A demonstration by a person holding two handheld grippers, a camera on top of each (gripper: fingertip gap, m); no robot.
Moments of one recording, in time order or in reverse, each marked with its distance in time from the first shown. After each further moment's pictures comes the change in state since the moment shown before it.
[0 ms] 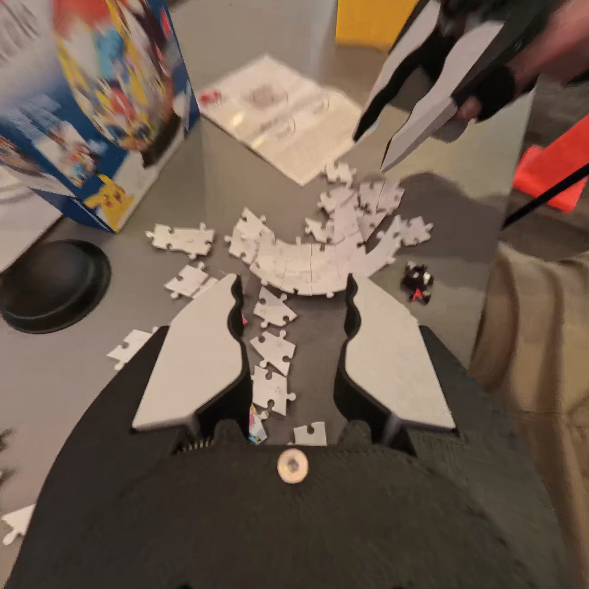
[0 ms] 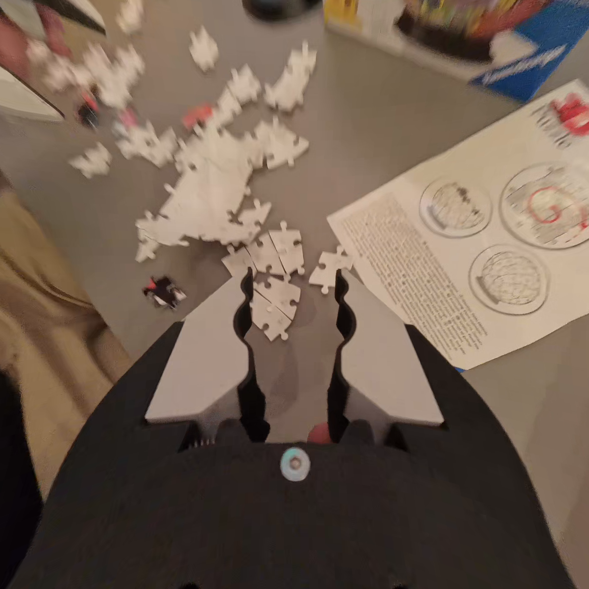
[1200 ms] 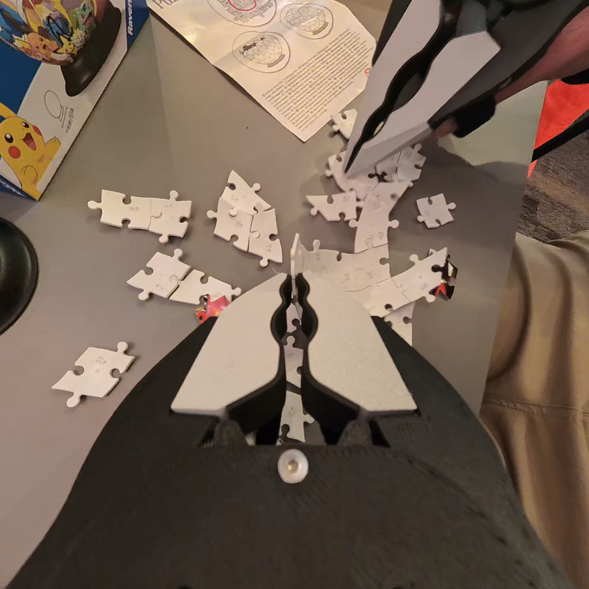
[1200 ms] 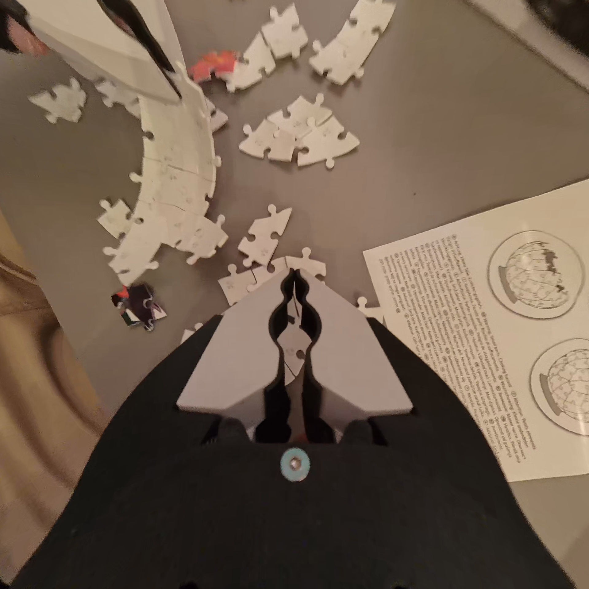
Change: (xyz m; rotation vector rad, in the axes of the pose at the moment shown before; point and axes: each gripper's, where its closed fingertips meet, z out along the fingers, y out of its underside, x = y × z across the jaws) left arm -0.012 0.023 0.040 -0.153 0.135 -0.078; right arm -0.015 0.001 0.053 -0.111 -0.065 -0.166
